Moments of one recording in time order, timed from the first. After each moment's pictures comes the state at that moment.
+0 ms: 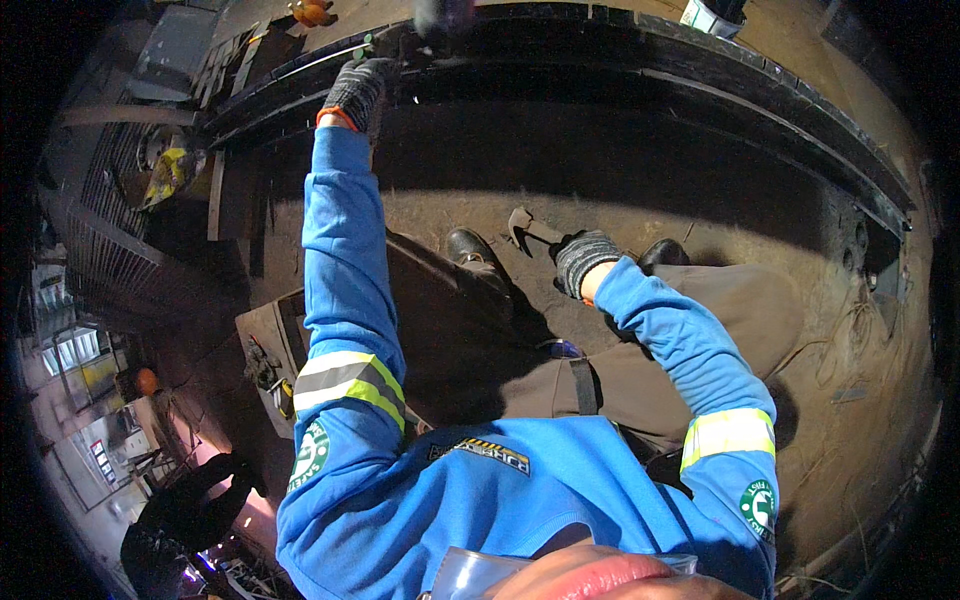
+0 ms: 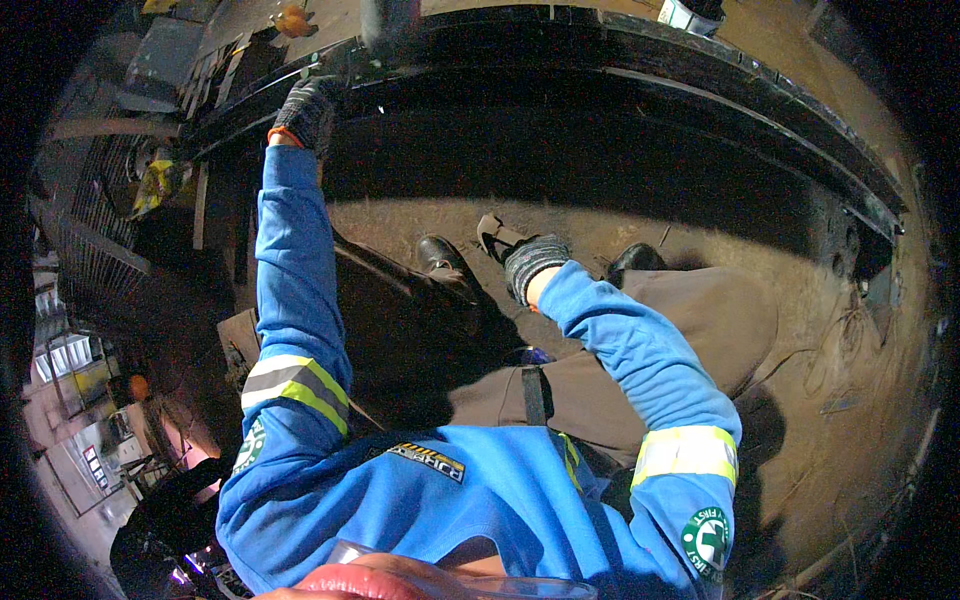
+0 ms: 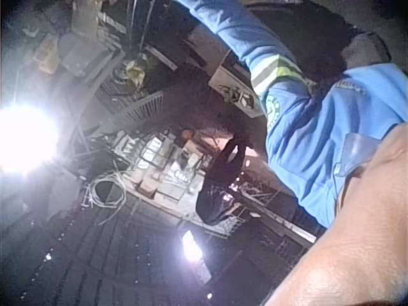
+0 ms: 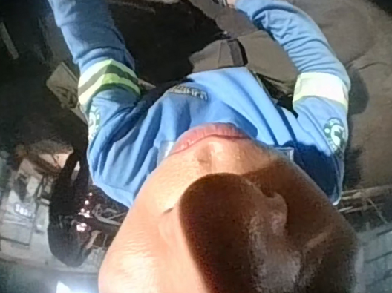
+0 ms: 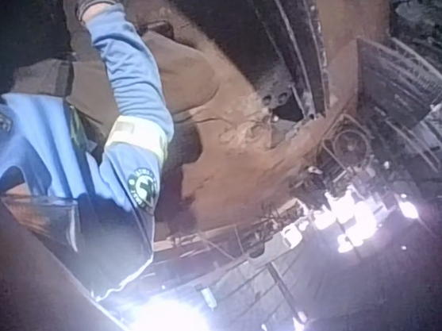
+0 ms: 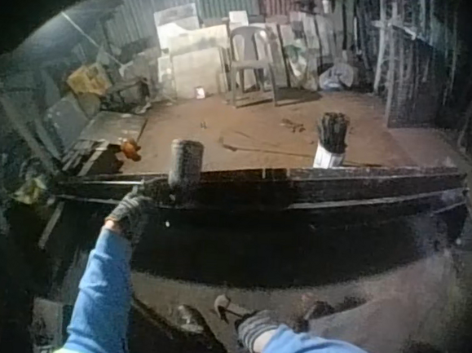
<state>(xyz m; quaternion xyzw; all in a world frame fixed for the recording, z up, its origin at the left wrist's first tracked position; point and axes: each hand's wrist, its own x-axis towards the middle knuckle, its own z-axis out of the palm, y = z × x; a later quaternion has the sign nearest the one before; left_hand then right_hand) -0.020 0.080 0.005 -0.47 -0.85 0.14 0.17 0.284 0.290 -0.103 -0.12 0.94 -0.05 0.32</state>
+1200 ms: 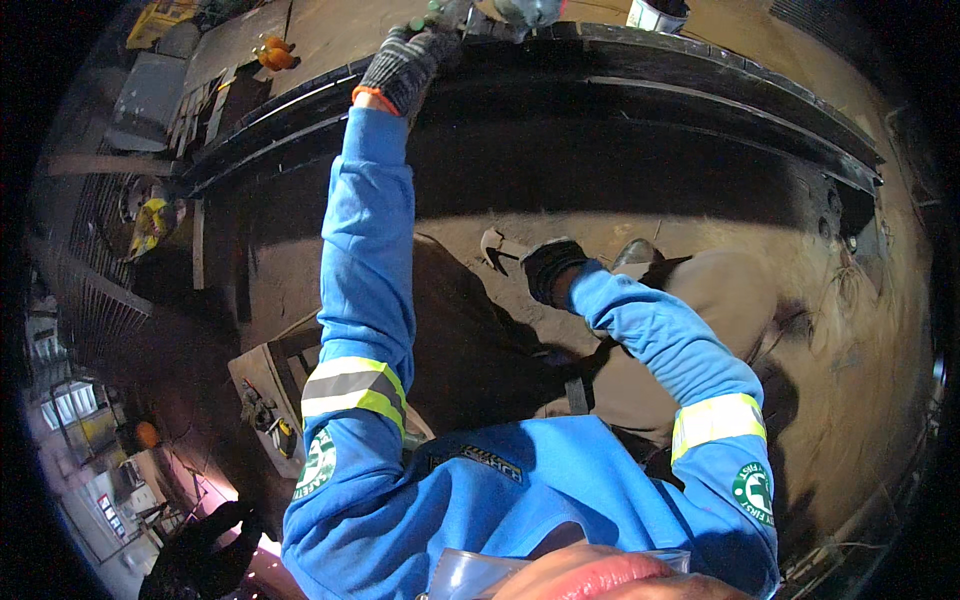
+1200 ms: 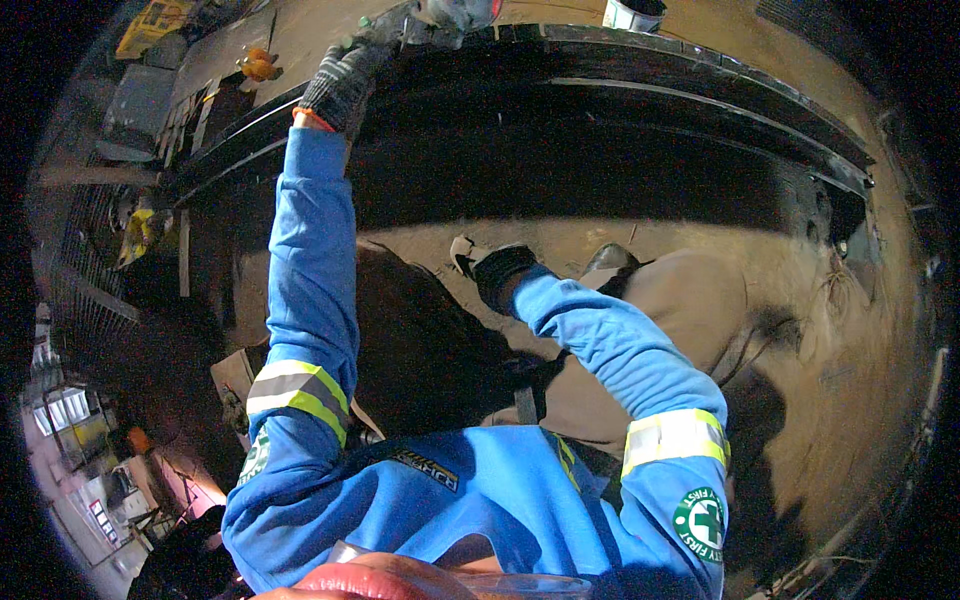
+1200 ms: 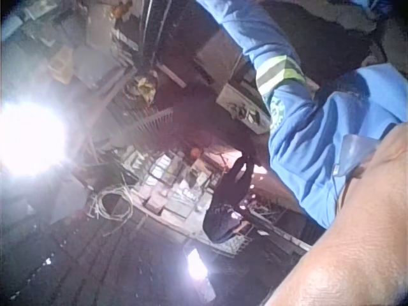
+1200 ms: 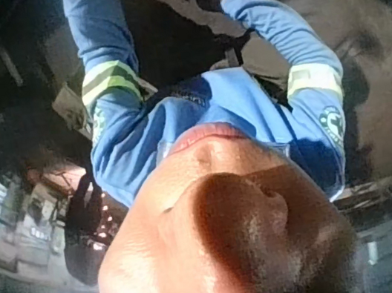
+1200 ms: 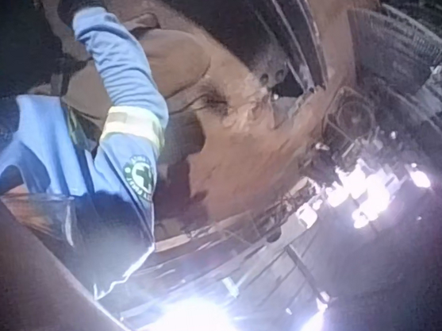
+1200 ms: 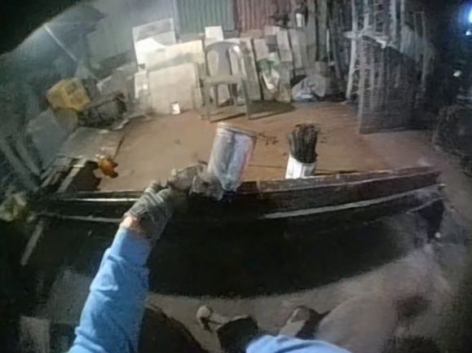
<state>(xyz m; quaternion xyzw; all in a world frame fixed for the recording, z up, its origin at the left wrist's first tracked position) -0.003 0.215 0.023 -0.58 -0.77 -0.20 0.18 0.293 0.296 -0.103 -0.04 0.96 -0.16 0.20</state>
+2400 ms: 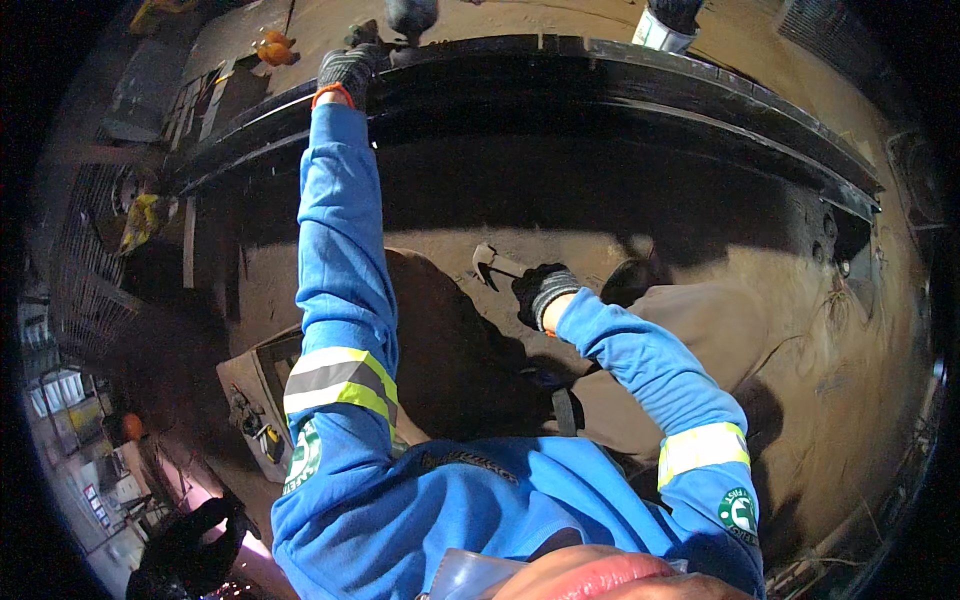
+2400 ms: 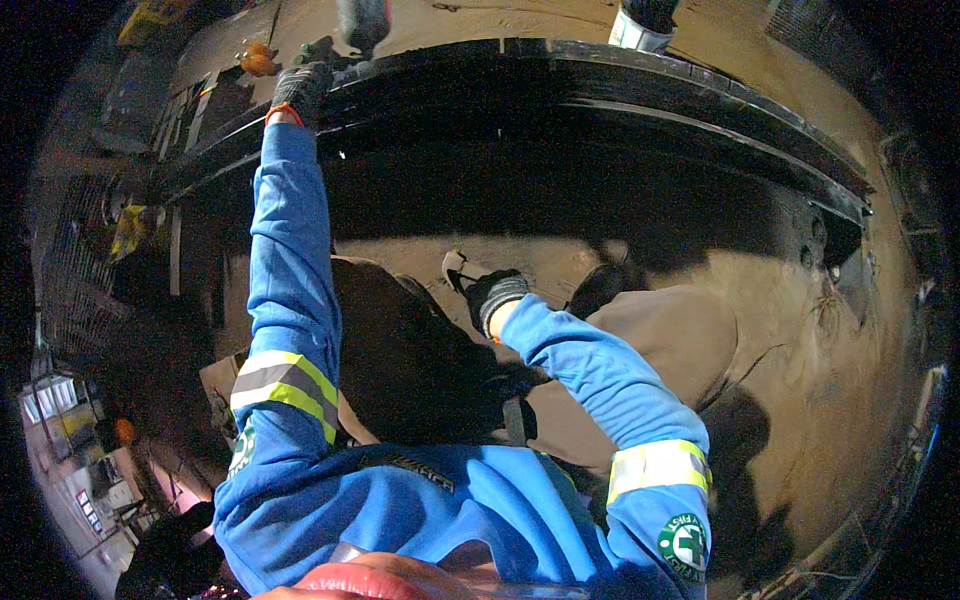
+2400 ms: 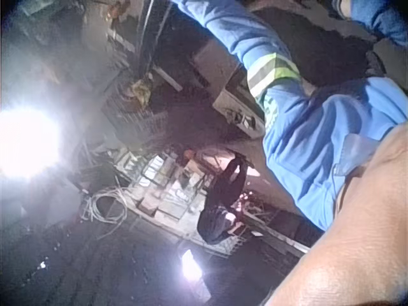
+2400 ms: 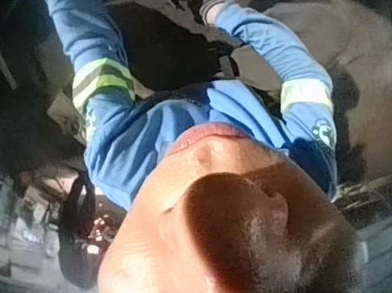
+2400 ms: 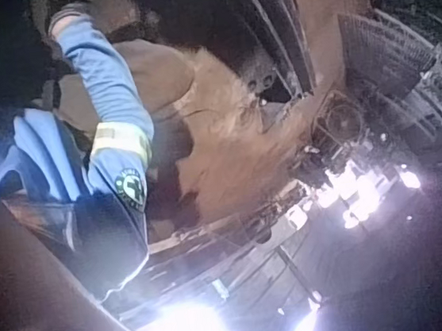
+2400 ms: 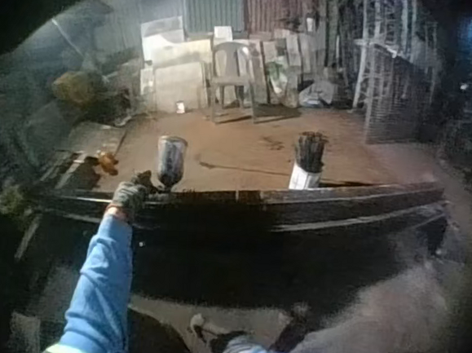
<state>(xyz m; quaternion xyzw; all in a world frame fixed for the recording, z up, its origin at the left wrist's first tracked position) -0.118 0.192 -0.001 -0.32 -0.95 0.02 0.02 0.285 0.300 -0.119 -0.02 0.95 -0.14 0.29</state>
